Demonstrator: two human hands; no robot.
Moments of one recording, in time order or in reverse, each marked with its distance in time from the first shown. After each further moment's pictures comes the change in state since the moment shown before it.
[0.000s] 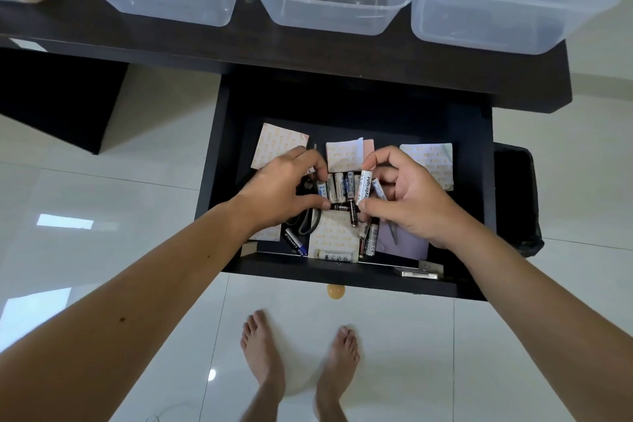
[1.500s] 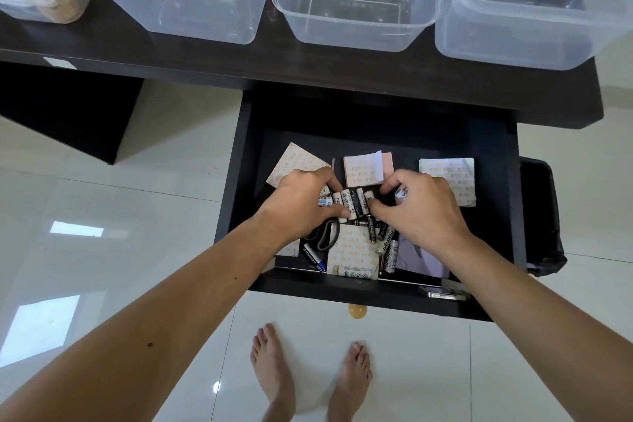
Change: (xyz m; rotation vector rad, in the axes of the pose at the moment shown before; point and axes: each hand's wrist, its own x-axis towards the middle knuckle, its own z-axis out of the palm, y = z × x) left_hand 0.003 0.009 0.000 0.028 0.028 -0.230; right_hand 0.027 0.006 0.019 -0.687 0.409 0.095
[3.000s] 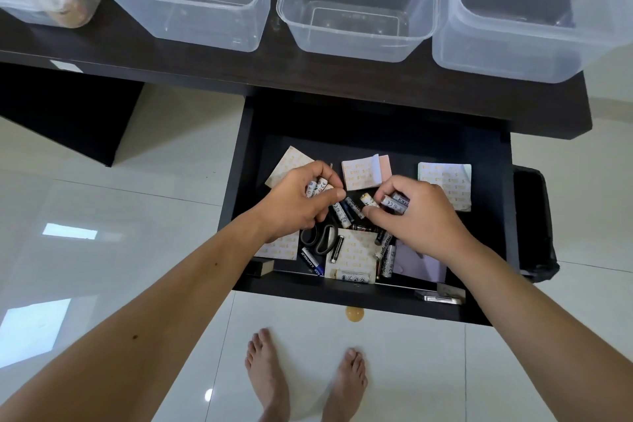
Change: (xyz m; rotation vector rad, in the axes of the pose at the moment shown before) left_hand 0.001 -0.011 -0.004 -0.680 -0.147 -0.031; right_hand -0.007 0.001 -0.011 0.145 -0.118 -0.106
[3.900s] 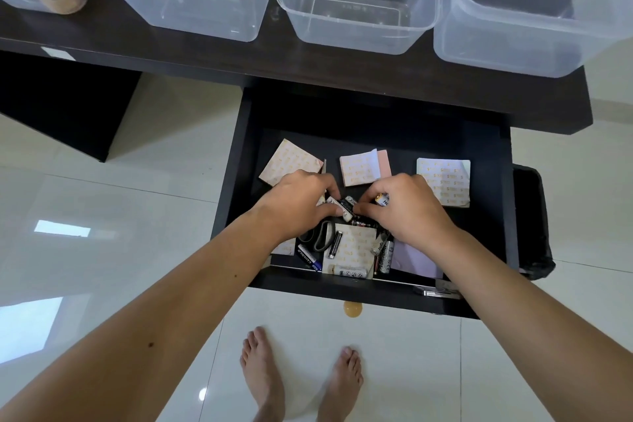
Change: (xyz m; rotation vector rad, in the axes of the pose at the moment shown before) left_hand 0.006 -0.003 0.007 0.833 0.088 0.107; right_hand 0.018 -0.003 0.016 -0.205 -0.050 0.024
